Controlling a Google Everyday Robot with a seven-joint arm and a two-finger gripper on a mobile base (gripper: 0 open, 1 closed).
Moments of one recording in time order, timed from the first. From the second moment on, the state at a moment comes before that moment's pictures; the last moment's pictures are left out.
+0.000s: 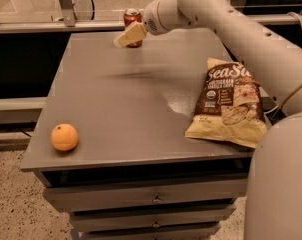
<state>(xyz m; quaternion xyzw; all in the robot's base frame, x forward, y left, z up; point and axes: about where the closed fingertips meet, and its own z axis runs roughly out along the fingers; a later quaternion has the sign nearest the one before) 0.795 0.025 0.945 -0.44 0.72 0.14 0.52</state>
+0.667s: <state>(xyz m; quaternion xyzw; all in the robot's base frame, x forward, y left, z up) 0.857 0.022 0.918 -0.35 0.75 0.12 0.55</state>
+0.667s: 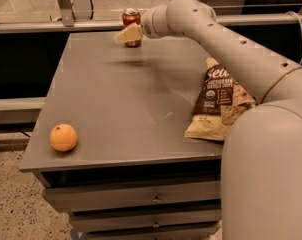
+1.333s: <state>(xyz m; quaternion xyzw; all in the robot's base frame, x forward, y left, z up) 0.904 0.023 0.905 -0.31 0.75 0.13 0.57</state>
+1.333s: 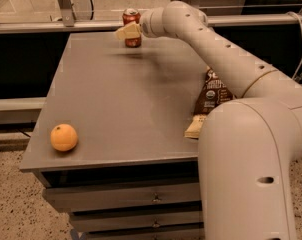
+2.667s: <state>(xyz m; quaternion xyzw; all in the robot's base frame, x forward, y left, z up) 0.895 0.026 0.921 -0.33 0.73 0.17 0.58</state>
